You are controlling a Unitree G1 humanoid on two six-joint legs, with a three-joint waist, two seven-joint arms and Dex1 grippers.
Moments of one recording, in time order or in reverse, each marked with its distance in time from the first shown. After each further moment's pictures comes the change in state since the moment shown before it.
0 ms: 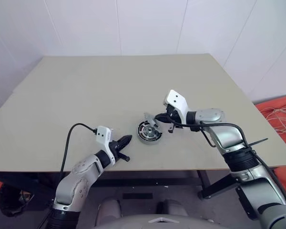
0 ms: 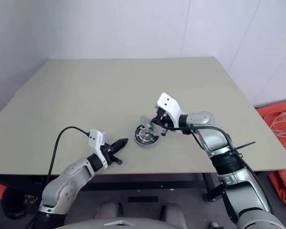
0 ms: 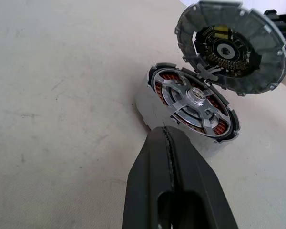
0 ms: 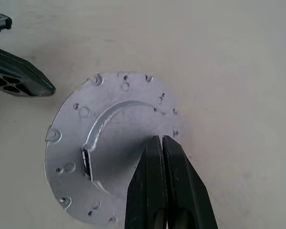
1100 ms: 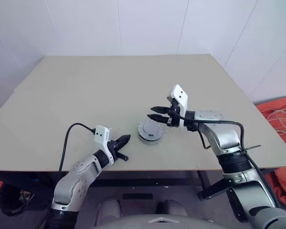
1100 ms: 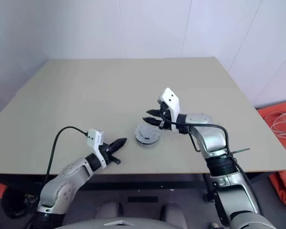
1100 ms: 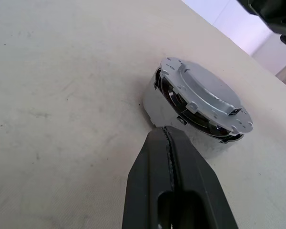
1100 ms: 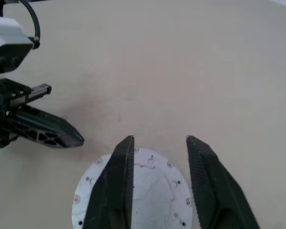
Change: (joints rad) left arm -0.003 0.012 0.012 -0.002 -0.006 0.003 0.000; right arm 0.033 0.080 -0.104 0.071 0.124 -0.104 0.052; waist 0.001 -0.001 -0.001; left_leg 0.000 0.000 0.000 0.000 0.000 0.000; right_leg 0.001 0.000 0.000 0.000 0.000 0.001
